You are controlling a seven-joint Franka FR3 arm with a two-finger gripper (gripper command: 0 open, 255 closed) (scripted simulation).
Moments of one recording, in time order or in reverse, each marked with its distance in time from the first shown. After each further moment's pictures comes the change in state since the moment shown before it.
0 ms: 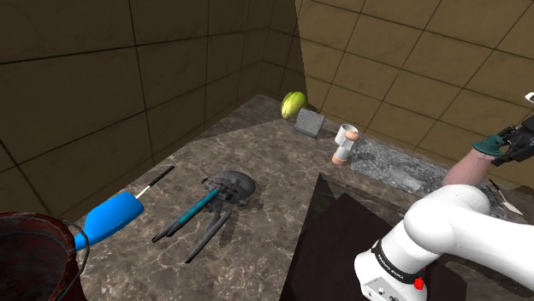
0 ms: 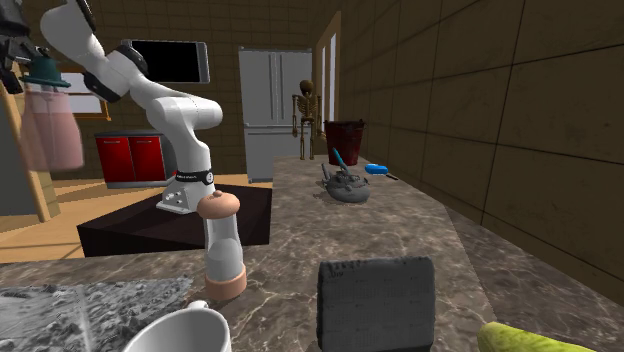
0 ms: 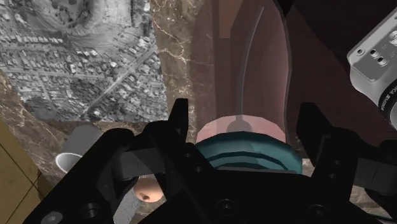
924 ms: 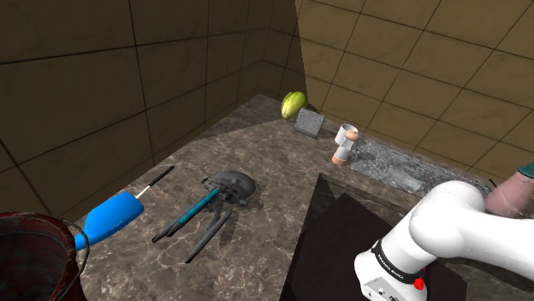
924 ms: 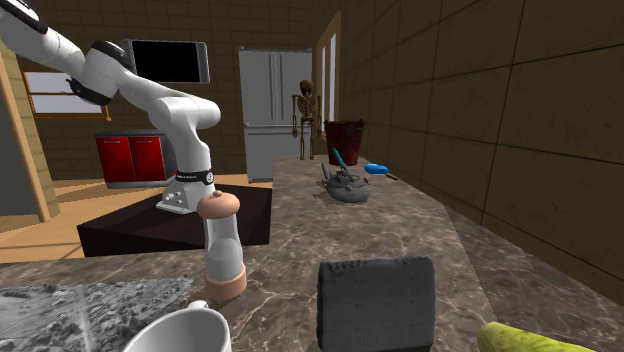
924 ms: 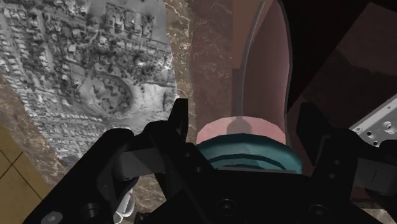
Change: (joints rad) arm 0.147 0.043 -0.271 0.413 -0.213 -0.054 -0.336
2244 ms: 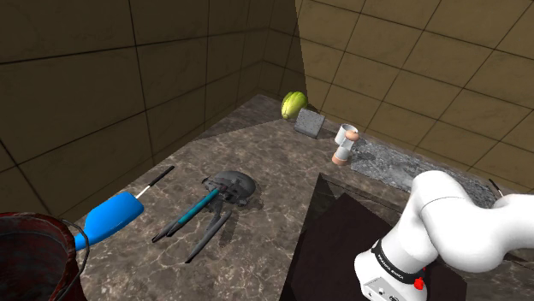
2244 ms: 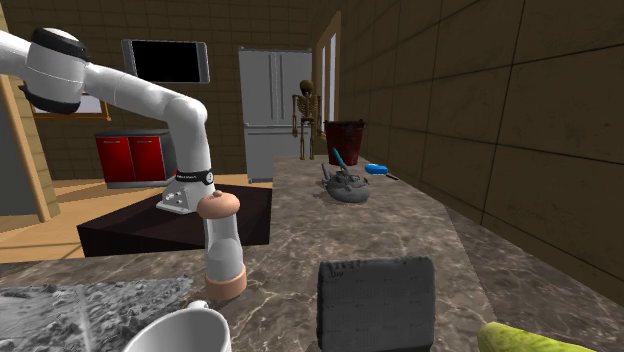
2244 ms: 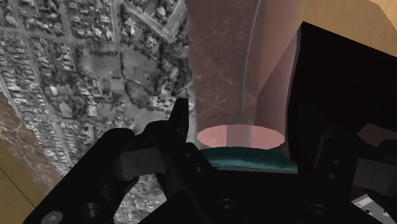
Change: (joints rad) arm 0.643 0.054 -0.511 1.125 -0.138 -0.081 -0.607
